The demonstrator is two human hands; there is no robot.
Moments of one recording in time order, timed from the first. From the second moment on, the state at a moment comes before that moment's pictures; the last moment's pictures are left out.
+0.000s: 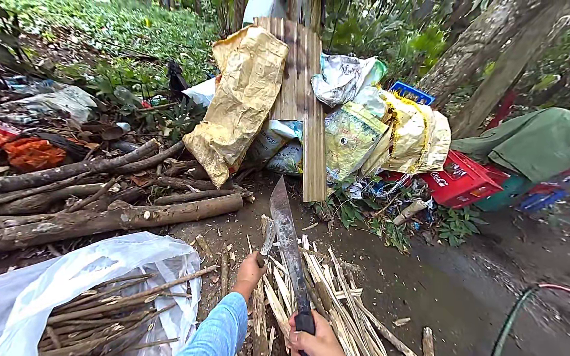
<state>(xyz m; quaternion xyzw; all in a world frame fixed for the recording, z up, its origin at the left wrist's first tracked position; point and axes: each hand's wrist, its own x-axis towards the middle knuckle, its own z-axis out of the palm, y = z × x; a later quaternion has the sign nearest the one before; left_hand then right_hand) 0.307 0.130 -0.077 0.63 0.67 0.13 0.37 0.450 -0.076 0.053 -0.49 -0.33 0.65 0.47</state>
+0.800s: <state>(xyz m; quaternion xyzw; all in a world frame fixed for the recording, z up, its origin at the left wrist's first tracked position) 0.311 0.131 -0.070 0.65 0.65 0.11 0.38 0.447 -0.048 0.032 -0.69 -0.48 0.47 0.28</state>
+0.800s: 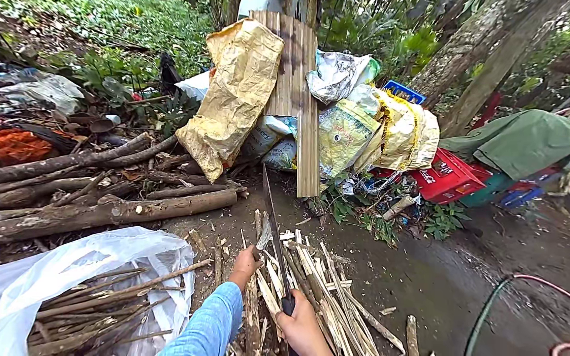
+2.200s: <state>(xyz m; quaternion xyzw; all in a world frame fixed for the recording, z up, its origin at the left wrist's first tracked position) 0.137 0.029 0.003 0.52 0.63 0.18 0.54 0.435 -0.023 0.034 -0.72 -0.52 0.40 0.25</state>
